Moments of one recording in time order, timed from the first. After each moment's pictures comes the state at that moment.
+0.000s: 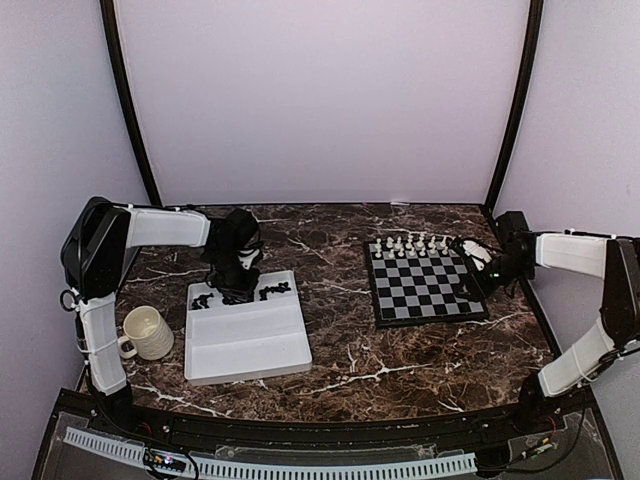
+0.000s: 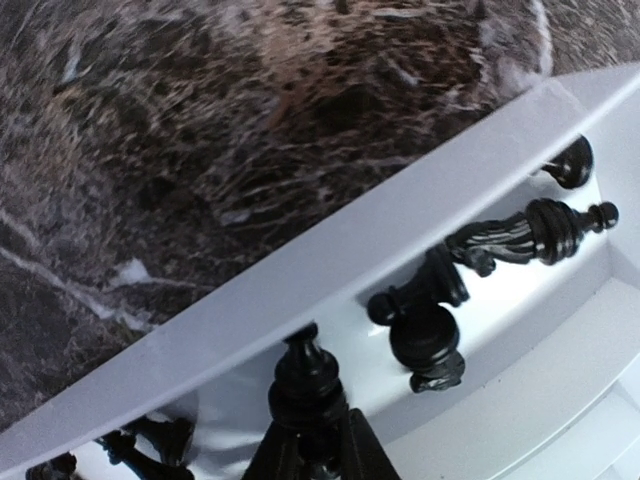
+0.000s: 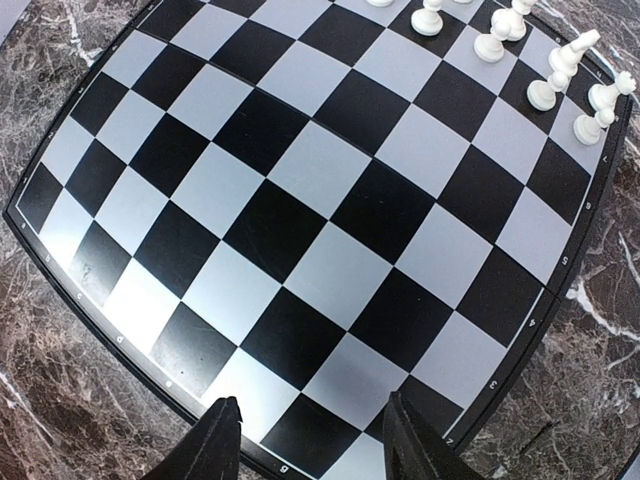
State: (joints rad) left arm -0.51 1.98 1.37 -0.79 0.09 -0.23; right arm 0.07 1.46 0.84 -0.52 -0.36 -0.52
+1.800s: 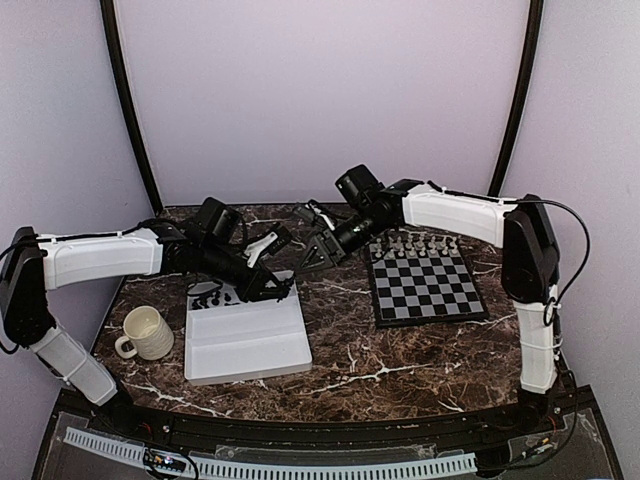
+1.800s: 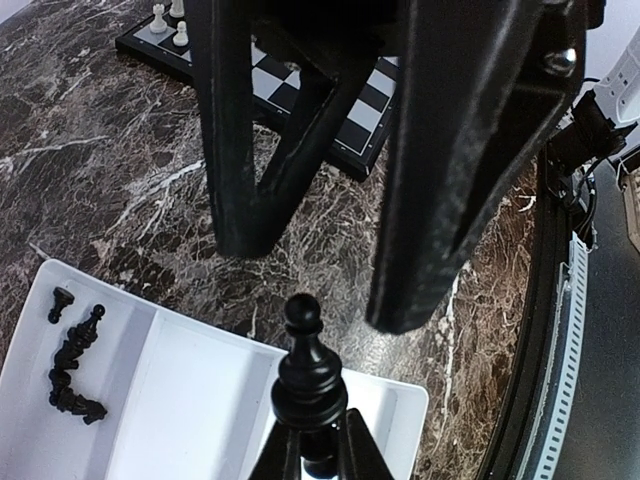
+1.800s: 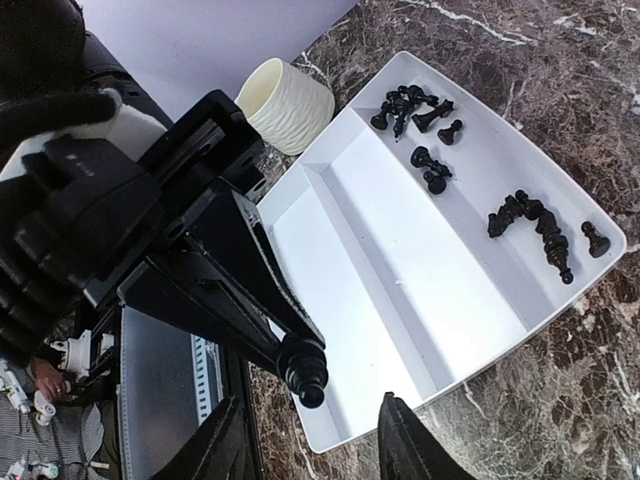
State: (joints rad) left arm -0.67 1.52 1.05 -0.37 0.51 0.08; right arm 0.75 2.10 1.82 -0.68 -0.93 0.03
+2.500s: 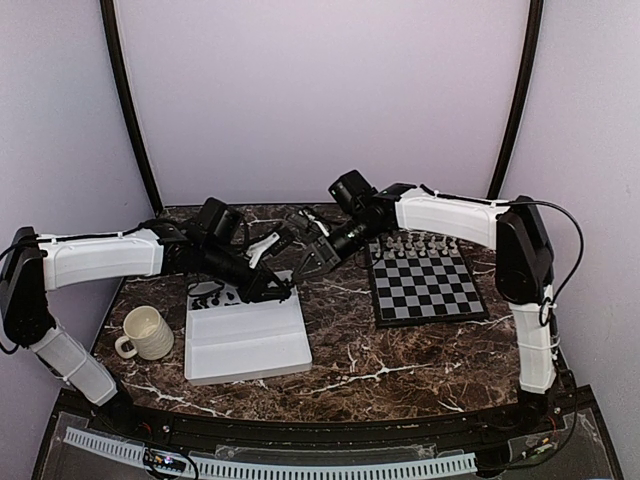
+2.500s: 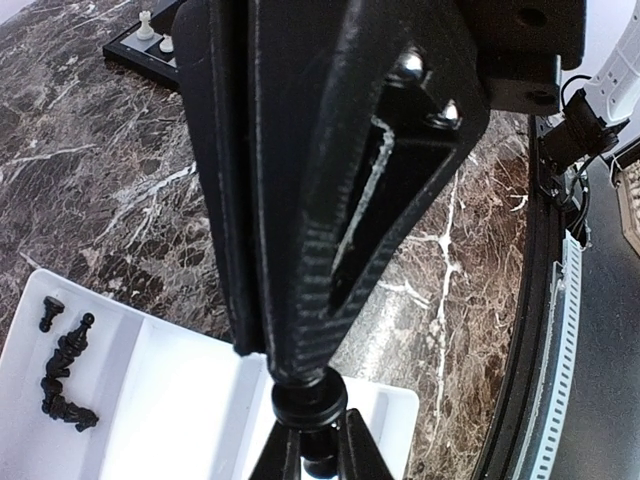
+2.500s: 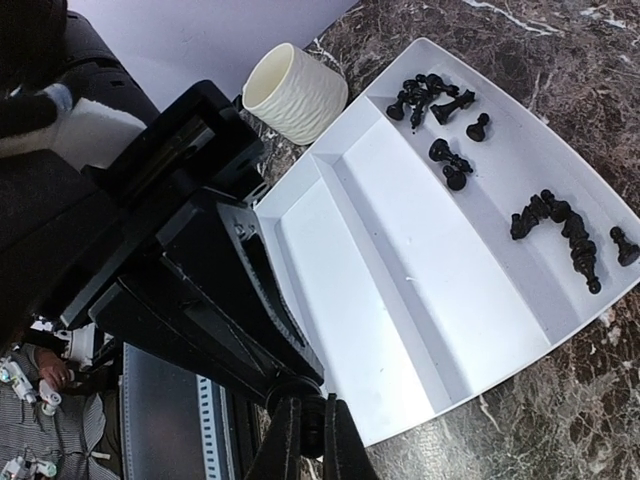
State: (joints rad) left arm -0.68 1.52 1.05 -0.36 0.52 0.07; right arm 0.77 2.14 1.84 -0.67 -0.95 0.02
